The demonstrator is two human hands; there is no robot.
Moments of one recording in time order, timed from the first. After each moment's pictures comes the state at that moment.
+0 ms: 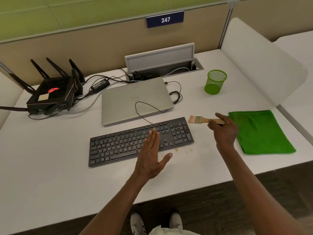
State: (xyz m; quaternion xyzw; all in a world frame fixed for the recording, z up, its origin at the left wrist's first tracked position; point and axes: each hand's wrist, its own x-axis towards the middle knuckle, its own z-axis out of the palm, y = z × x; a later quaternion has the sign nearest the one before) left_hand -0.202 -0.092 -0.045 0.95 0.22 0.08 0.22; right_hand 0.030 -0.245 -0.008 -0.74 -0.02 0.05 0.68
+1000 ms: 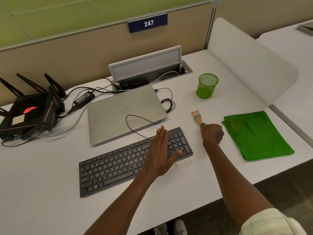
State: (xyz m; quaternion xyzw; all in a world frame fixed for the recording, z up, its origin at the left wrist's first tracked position) left_hand -0.119 -0.065 -0.035 0.94 0.16 0.03 0.30; right_hand 0.085 -0.182 -0.045 -0.84 0.23 0.11 0.48
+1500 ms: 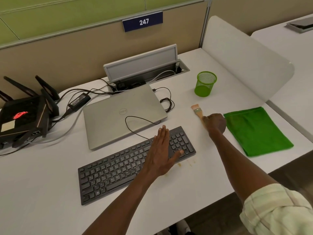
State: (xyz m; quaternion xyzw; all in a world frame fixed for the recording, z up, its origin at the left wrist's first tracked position) left_hand -0.120 -0.047 -0.039 0.95 0.11 0.02 0.30; right_hand 0.113 -0.180 -0.041 -0.93 0.10 0.09 0.35
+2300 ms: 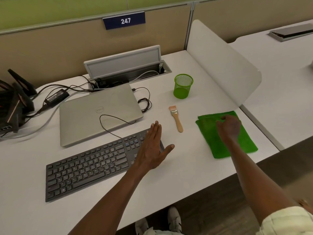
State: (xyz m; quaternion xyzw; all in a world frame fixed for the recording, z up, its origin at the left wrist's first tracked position) left_hand -0.064 -0.114 -0.031 0.94 0.13 0.03 0.31; right_hand 0.165 -0.328 -0.020 -0.96 -0.01 -0.04 0.27
